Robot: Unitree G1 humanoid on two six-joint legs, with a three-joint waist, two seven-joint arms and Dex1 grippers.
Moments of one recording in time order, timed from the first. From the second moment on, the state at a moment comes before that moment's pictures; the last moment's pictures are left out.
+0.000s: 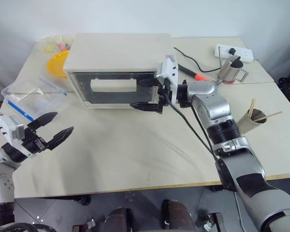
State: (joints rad) left arm -0.10 0.71 0.54 0.12 -0.61 0.13 -1.00; right arm -1.05 -0.29 0.17 0.45 0.27 0.22 1.18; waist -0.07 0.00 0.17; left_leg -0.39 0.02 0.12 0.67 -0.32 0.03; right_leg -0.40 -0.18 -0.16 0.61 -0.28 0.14
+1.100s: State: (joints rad) left arm -0.25 0.84 0.59 0.21 -0.72 0.33 -1.12; right arm -0.79 -0.27 0.28 0.13 0.28 0.33 1.21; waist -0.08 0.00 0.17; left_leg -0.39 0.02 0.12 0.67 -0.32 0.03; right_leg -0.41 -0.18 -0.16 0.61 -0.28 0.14
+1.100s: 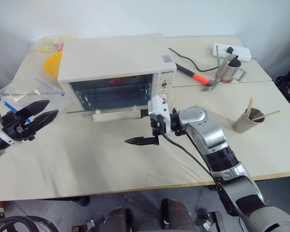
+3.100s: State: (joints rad) left arm -0.59 0.77 0.01 0.52 -0.26 0.06 -1.39; right arm -0.73 -0.70 0.09 -0.09 0.33 0.57 1.10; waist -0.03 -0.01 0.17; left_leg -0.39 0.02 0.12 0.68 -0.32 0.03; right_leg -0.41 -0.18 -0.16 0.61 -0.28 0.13
